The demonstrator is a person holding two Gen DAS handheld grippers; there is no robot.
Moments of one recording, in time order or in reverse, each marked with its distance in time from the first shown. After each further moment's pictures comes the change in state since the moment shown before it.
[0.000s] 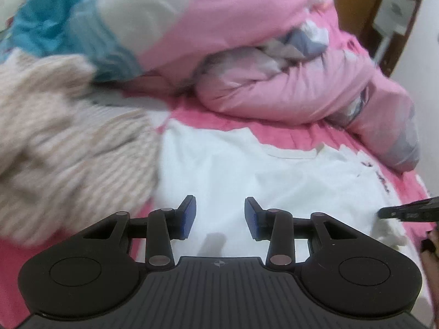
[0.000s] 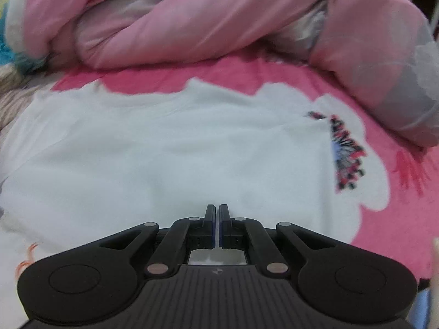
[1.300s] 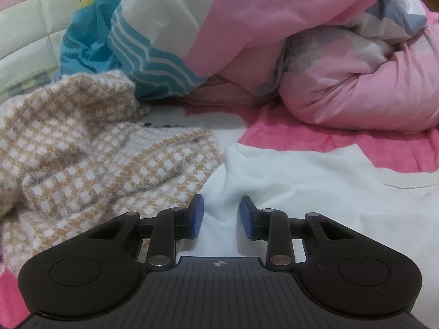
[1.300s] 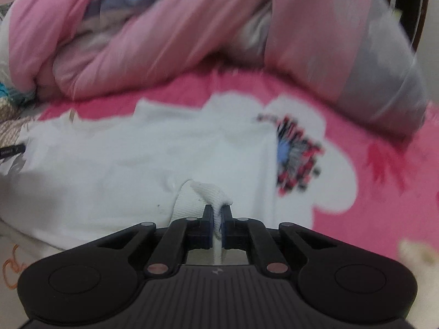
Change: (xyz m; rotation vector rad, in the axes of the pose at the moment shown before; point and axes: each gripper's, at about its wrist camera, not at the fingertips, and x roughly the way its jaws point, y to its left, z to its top) left arm 0.077 -0.003 0.012 0.016 -0.071 0.514; right arm -0.007 -0.072 -0.014 0.028 -0.092 0.054
